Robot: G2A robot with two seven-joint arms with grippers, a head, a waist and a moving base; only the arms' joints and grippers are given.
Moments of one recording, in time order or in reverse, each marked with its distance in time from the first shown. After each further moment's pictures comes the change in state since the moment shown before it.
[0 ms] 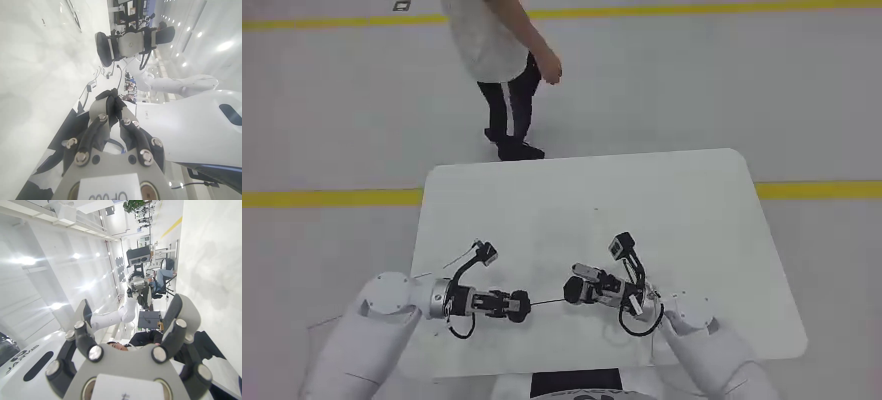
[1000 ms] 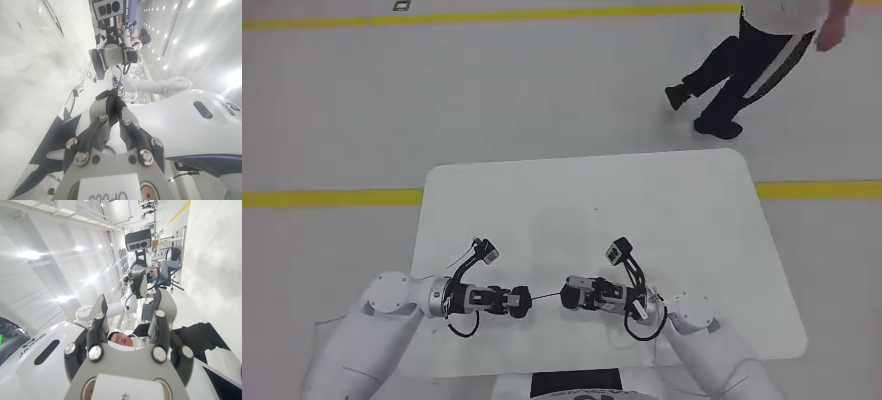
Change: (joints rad) left arm -0.030 0.015 0.053 0.061 -0.167 -0.031 0.000; right arm 0.019 0.019 -0.021 0.047 0.073 -0.031 0.106
